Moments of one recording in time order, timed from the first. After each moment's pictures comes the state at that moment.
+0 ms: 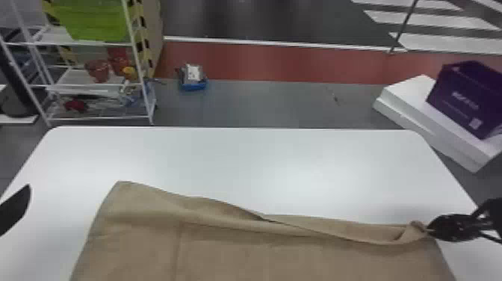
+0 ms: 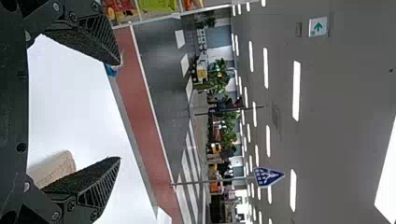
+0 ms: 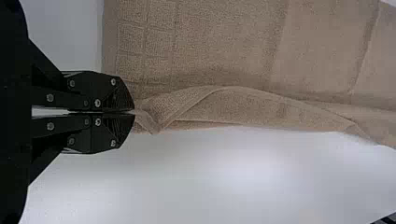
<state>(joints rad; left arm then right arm) 0.22 0.00 0.72 -1.81 0.06 -0.05 -1.10 -0.02 -0.86 -0.18 -1.07 0.24 -0.60 1.36</state>
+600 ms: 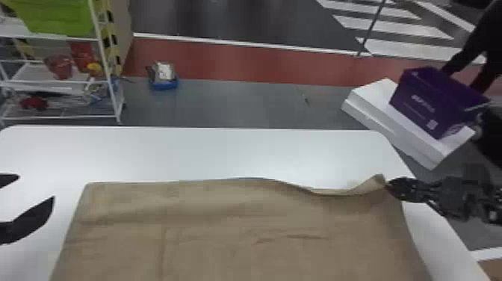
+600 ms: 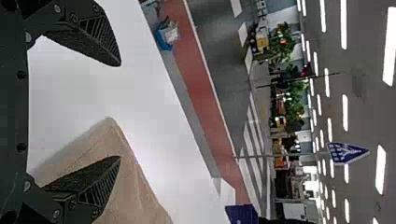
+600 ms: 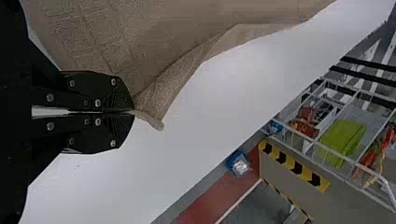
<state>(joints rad) 0.18 0.00 0.50 -1.88 -0.29 0.20 -1.05 -0.03 -0.82 -0.16 -1.01 0.01 -0.40 0.99</state>
